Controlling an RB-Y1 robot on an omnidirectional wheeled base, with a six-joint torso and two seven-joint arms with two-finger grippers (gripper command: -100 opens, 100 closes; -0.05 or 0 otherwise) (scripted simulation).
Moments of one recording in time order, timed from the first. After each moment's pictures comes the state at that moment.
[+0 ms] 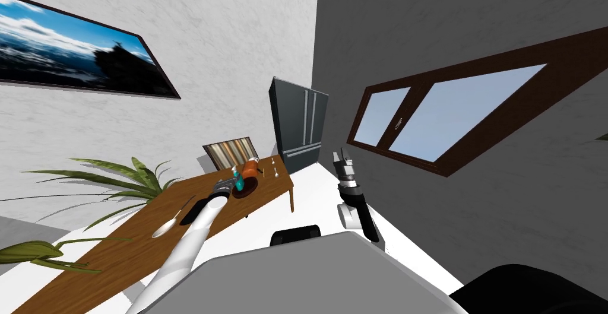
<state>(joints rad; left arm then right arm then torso) -0.07 0.28 0.41 -1.22 1.04 -0.03 0.78 0.47 -0.05 0.04 -2.30 0.12 -0.43 -0.06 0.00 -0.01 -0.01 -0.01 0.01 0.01</state>
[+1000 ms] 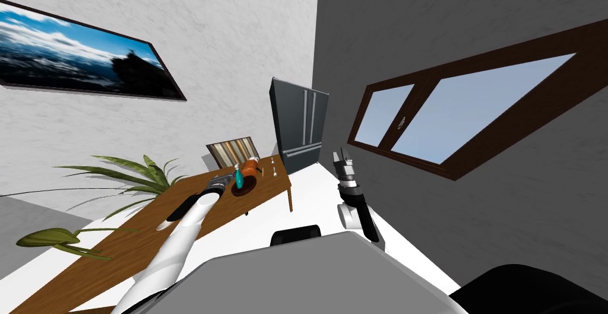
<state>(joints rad) -0.10 0.33 0.47 -1.24 1.06 0.09 0.78 0.47 -0.05 0.04 -2.30 0.12 -0.43 -0.06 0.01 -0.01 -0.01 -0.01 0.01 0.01</state>
